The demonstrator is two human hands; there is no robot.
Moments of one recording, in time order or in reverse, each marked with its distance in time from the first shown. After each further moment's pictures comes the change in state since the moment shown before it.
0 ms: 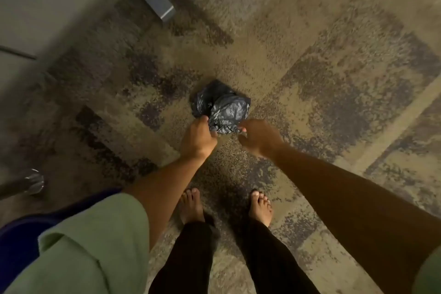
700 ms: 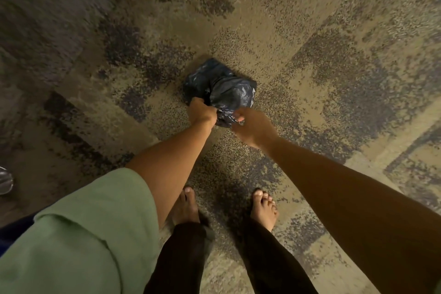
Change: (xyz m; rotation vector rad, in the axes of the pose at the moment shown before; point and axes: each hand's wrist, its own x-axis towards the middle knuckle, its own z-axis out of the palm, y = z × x) left_hand 0.100 -0.001 0.082 -0.637 0.027 -0.498; right_hand 0.067 0.027 0.058 0.242 0.010 0.115
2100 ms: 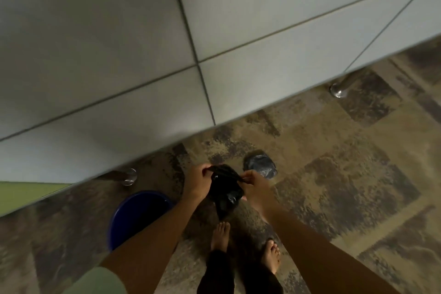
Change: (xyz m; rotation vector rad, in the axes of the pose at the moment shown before) left_hand -0.341 0.020 -0.414 -0.041 0.146 0.282; right_hand -0.338 -0.285 -0.082 0.553 -0.061 -0.108
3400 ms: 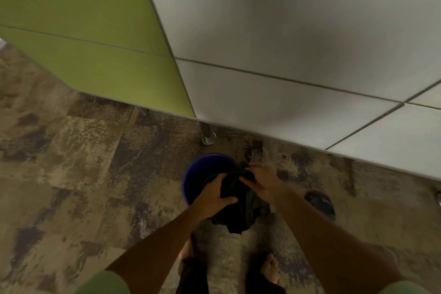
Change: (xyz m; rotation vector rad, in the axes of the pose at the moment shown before) left_hand -0.169 -0.219 -0.142 -0.411 -0.004 -0.057; right_hand -0.073 -0.058 0.274 0.097 -0.349 0.321
